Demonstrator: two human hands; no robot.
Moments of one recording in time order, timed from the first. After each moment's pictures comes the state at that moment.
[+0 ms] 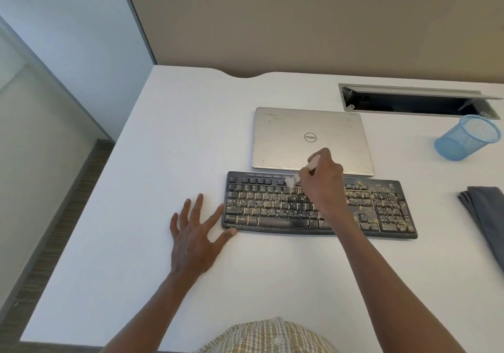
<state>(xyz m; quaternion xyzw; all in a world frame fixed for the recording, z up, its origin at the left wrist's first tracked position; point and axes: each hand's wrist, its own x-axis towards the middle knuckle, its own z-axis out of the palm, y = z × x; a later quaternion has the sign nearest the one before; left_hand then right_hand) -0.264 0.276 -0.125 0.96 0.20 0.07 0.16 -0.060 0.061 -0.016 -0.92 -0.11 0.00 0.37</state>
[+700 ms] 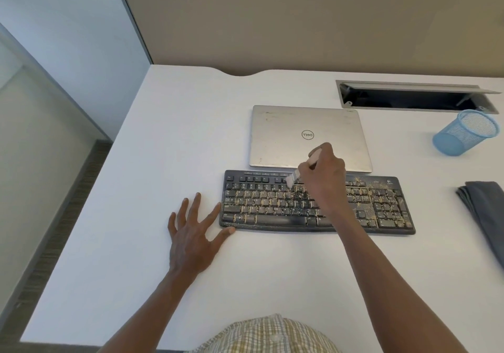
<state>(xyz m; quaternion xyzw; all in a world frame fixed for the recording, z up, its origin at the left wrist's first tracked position) -0.264 0.276 -0.126 0.97 0.20 0.07 0.15 -0.055 0.057 -0.017 -0.92 -0.10 -0.02 0.37</state>
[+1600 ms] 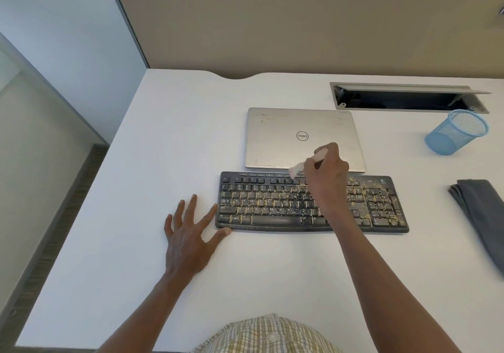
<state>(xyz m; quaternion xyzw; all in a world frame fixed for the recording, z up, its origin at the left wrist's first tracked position) -0.264 0.275 -0.124 0.97 0.19 0.07 0.16 -0.055 0.045 -0.018 -0.91 -0.07 -0.07 0.41</state>
